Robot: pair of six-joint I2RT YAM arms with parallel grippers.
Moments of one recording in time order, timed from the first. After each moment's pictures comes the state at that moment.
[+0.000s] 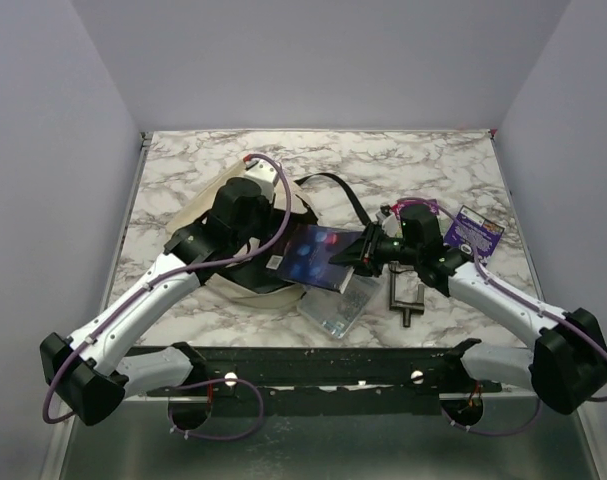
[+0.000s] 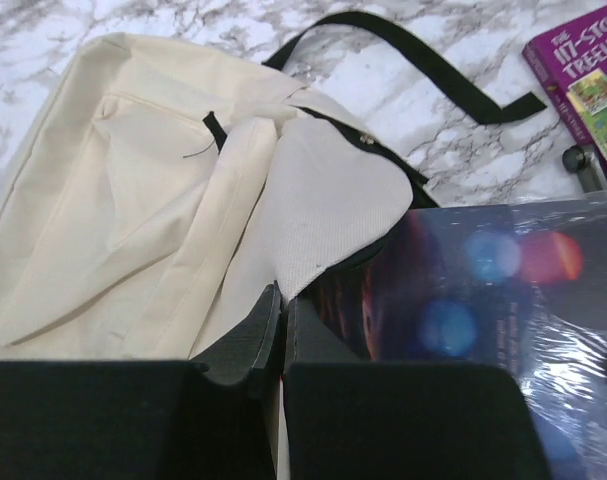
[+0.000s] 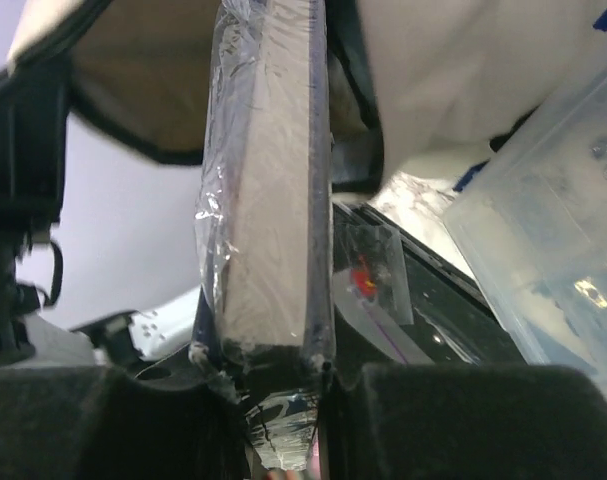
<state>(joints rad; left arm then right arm) -0.67 1.14 1.11 -0.49 -0.26 -0.13 0.54 1.16 0.70 -0.05 -0.64 1.22</state>
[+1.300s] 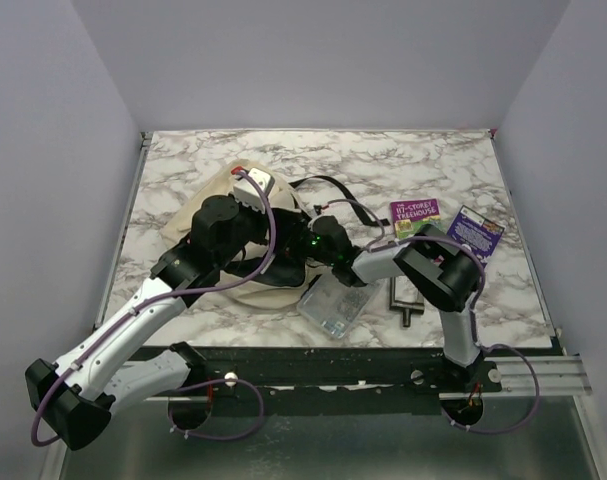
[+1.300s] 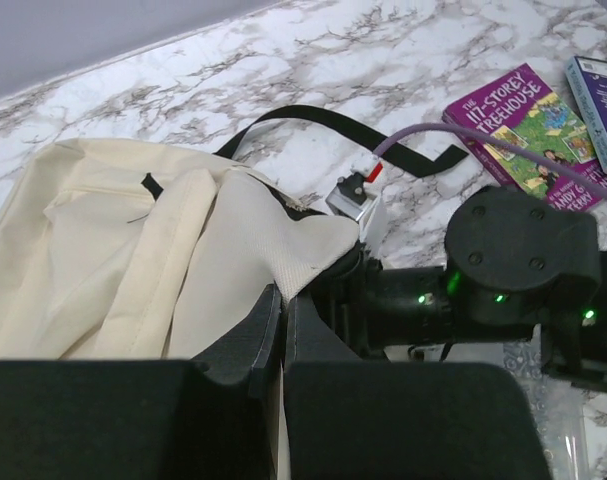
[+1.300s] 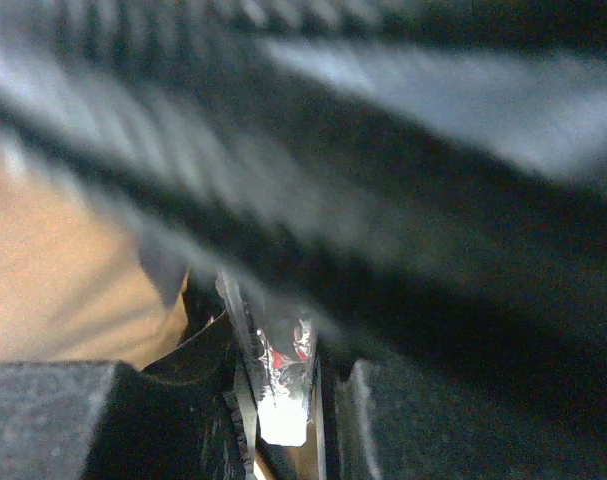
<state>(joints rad) -0.67 0.96 0.93 -0.23 -0.12 -0.06 0.82 1.97 0.93 0.74 -0.23 1.38</state>
